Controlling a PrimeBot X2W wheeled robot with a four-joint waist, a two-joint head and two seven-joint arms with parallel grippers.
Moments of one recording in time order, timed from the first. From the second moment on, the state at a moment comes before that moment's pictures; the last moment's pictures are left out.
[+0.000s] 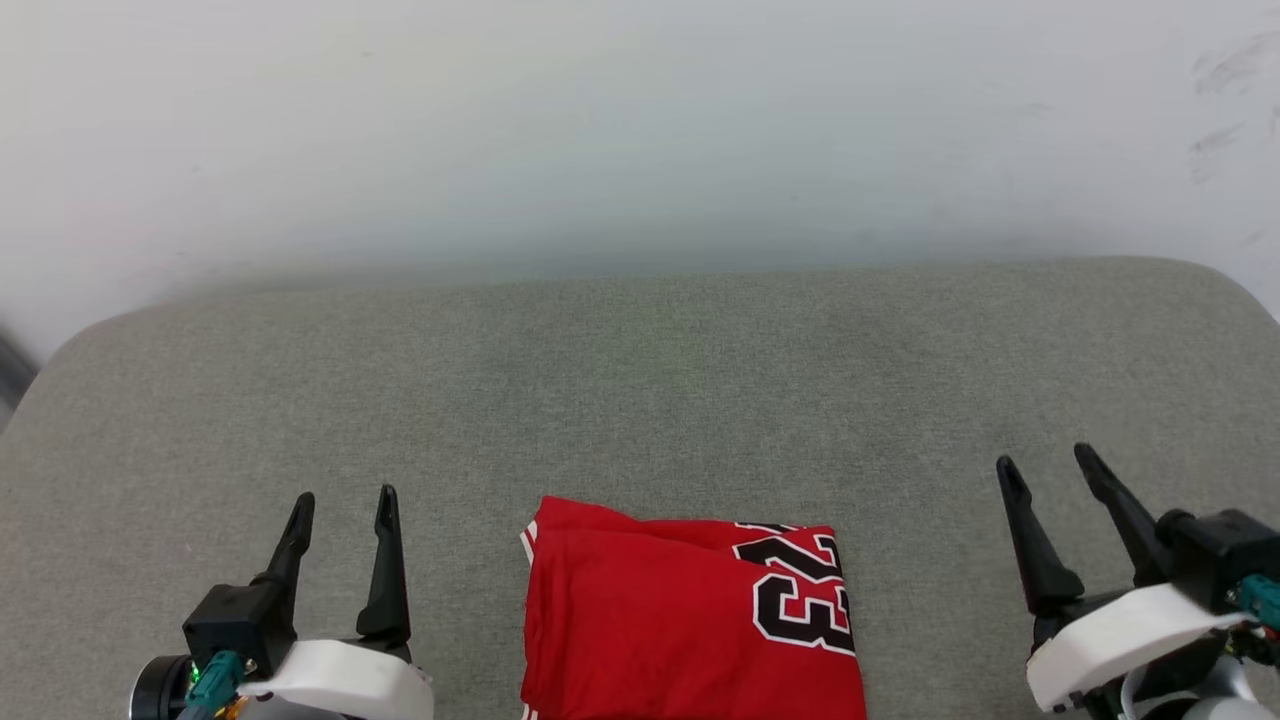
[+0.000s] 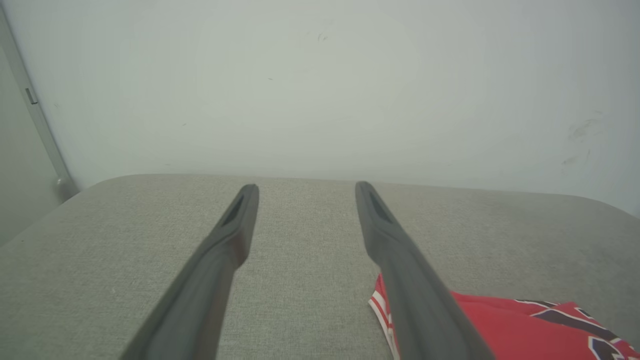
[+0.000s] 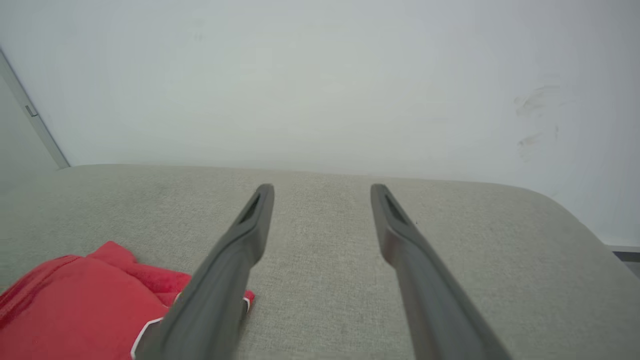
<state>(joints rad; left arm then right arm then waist) 0.00 0.37 -0.33 0.00 -0.52 0.27 -0.24 -0.02 -0.19 0.04 0.02 0.23 0.13 -0.02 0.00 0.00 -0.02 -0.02</state>
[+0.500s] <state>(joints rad) 0.01 0.37 -0.32 0.03 -0.51 0.27 -0.25 0.03 -0.15 0.01 -0.04 0.21 0.13 0.00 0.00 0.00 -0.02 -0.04</state>
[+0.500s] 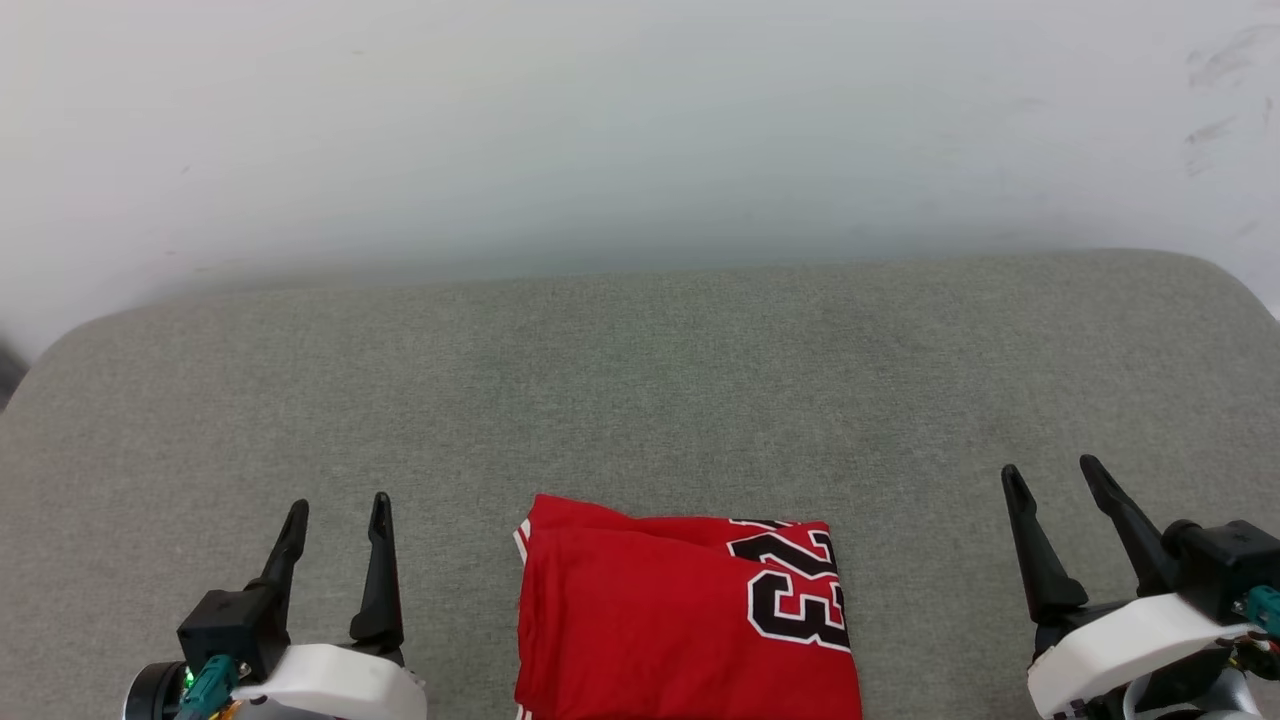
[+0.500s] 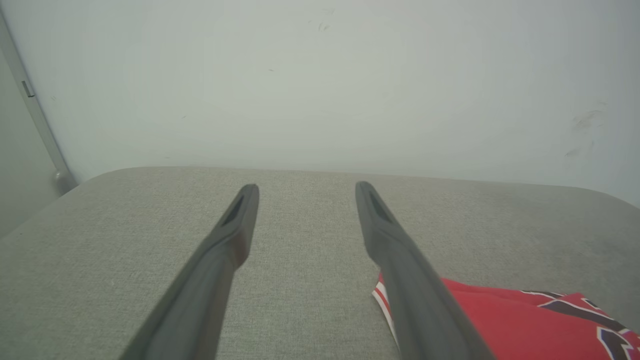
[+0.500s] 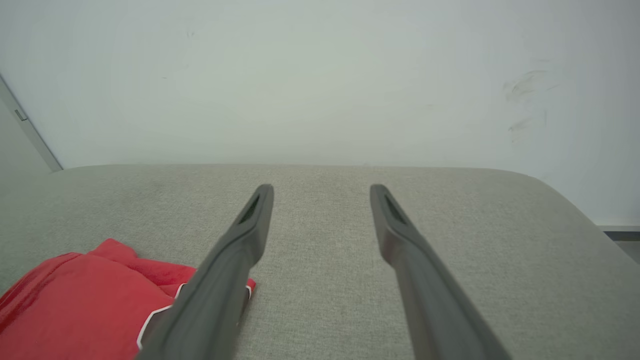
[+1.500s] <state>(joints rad) -0.07 0.28 -0.25 0.01 -0.44 0.21 -0.26 -0.21 -0.11 -0.18 0.39 0.83 0.13 0.97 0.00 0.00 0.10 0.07</state>
